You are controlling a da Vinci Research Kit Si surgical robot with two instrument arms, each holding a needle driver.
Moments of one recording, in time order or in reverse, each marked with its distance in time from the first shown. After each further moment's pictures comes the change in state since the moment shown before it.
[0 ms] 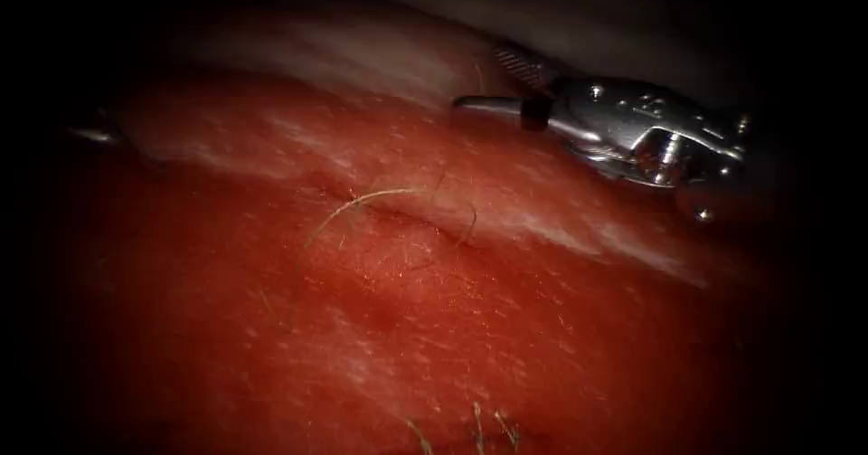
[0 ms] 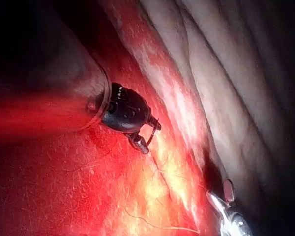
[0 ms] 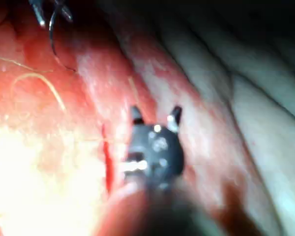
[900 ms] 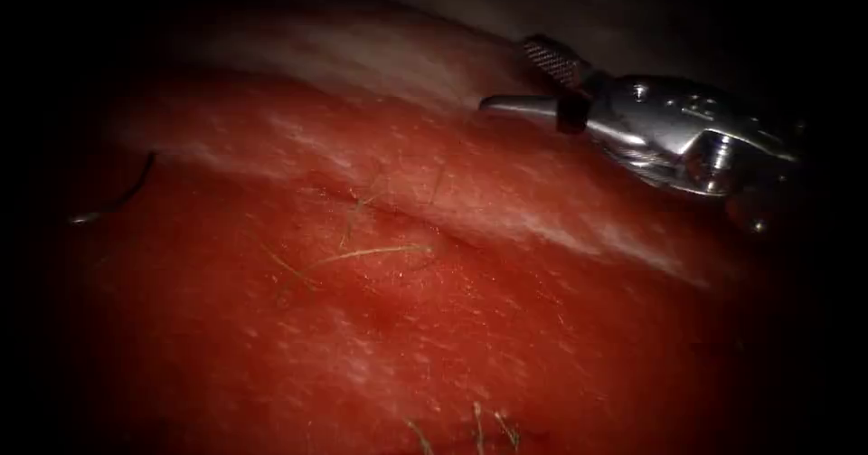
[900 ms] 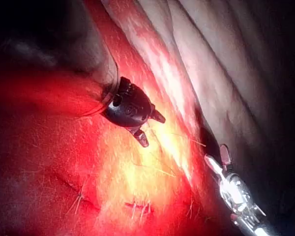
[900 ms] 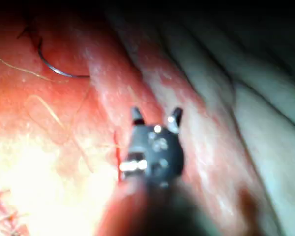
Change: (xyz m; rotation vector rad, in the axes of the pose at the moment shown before) right arm 0.005 -0.002 -0.004 0.007 0.012 -0.025; left arm 0.007 0.010 0.000 0.044 -0.046 0.295
